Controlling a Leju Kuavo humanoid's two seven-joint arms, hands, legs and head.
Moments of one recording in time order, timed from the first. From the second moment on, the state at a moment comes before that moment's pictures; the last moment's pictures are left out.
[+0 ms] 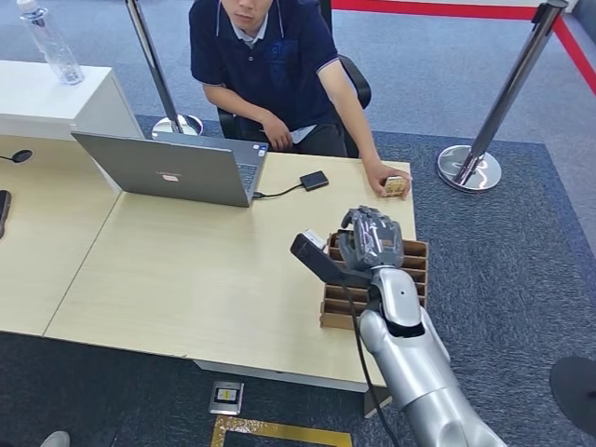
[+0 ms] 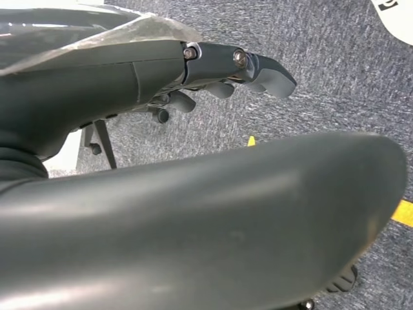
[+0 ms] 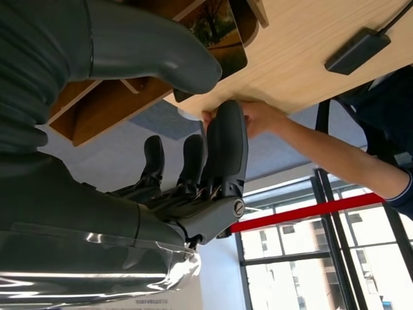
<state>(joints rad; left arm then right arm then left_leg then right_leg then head) -0.10 -0.18 1.27 -0.19 -1.14 -0.03 -0.08 -0.53 0.21 0.45 -0.64 1.33 -0.31 0.00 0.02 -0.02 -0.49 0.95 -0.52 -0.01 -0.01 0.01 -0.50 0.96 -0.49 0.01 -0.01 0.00</state>
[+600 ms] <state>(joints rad) -0.09 -0.18 1.27 -0.19 -1.13 -0.03 -0.08 -0.57 0.22 0.45 -0.56 1.32 -0.33 0.00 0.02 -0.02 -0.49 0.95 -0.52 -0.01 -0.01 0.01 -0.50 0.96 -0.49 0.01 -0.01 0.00</state>
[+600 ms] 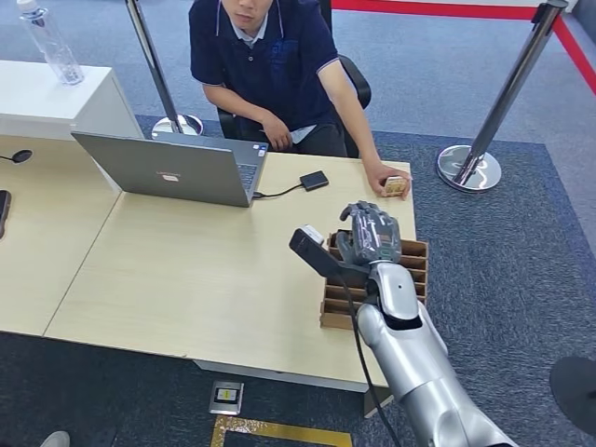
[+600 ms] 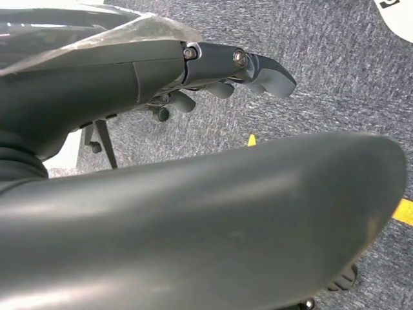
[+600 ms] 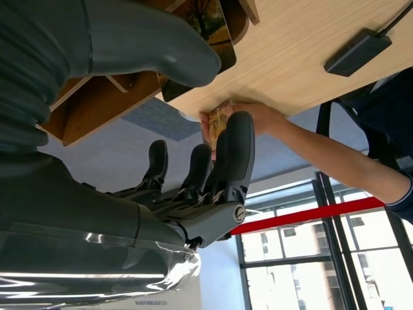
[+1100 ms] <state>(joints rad) -0.09 -0.18 1.27 -0.18 -1.13 -0.04 -0.08 -0.57 0.21 0.45 -0.54 1.31 -0.33 0.02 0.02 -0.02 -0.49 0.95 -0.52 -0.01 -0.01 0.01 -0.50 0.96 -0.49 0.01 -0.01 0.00</state>
